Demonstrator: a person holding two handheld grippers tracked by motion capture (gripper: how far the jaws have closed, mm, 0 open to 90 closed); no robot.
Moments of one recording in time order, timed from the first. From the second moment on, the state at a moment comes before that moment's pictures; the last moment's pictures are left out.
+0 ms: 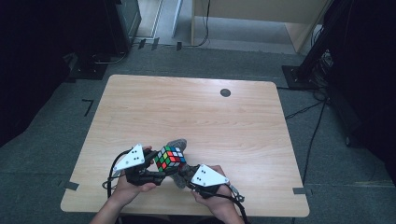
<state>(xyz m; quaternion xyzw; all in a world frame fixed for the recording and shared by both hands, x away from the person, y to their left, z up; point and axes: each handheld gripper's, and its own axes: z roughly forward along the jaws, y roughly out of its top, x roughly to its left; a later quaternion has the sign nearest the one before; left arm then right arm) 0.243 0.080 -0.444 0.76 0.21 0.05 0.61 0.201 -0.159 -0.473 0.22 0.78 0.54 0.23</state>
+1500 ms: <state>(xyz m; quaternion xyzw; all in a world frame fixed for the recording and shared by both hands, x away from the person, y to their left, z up) 0.252 0.094 -0.449 0.76 0.24 0.05 0.60 0.258 -0.184 -0.522 0.46 0.78 0.39 0.18</state>
